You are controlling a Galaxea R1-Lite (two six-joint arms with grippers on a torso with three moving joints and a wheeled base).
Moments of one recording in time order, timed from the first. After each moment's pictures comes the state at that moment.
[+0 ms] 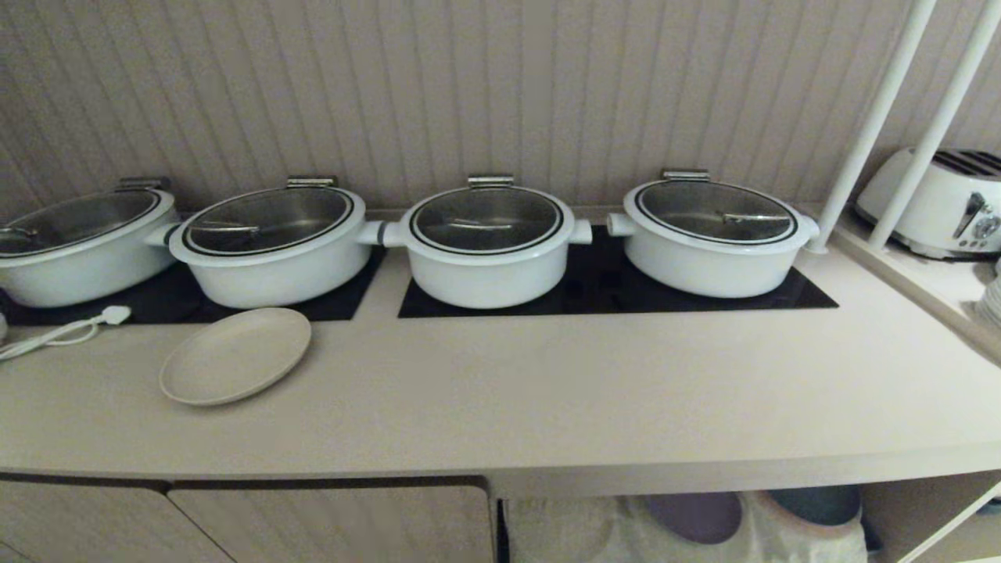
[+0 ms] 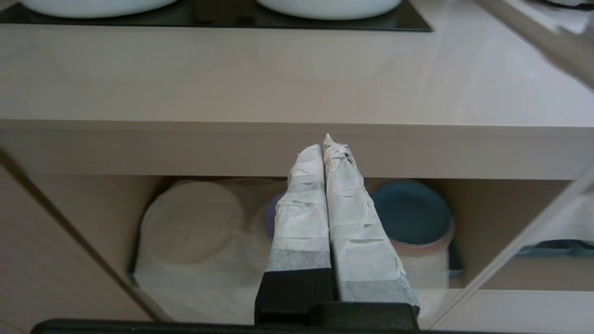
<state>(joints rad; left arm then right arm) 0.01 0.00 0.00 -0.01 0.02 -0.06 0.01 0.00 -0.01 0.04 0.00 -0.03</state>
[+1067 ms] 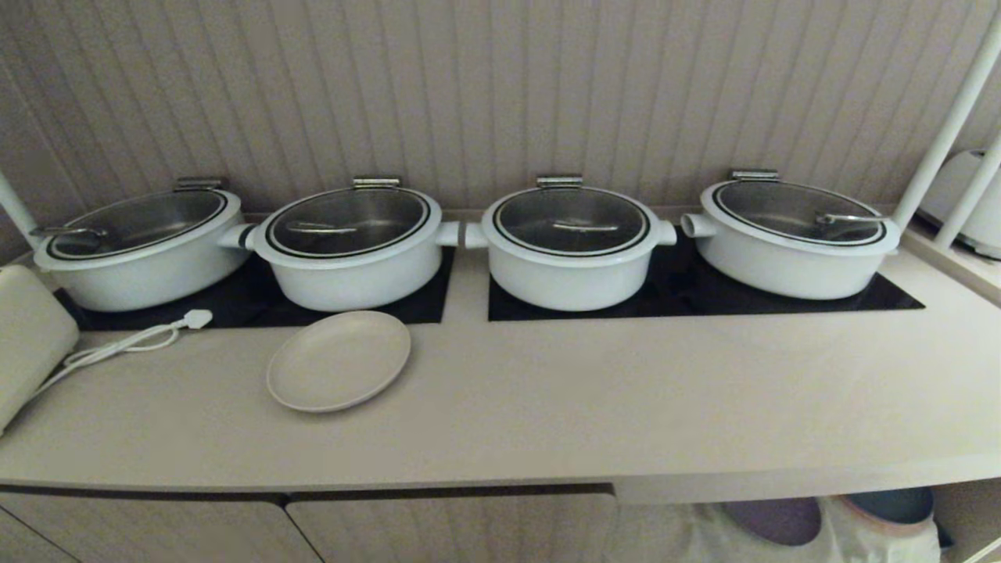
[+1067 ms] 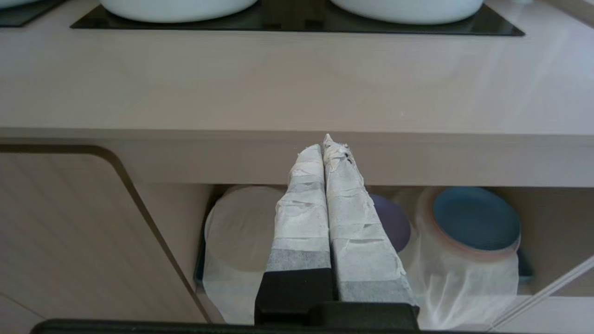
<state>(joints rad) 0.01 0.00 0.00 -0.01 0.02 -0.06 0.01 0.00 -0.01 0.04 0.00 -0.02</state>
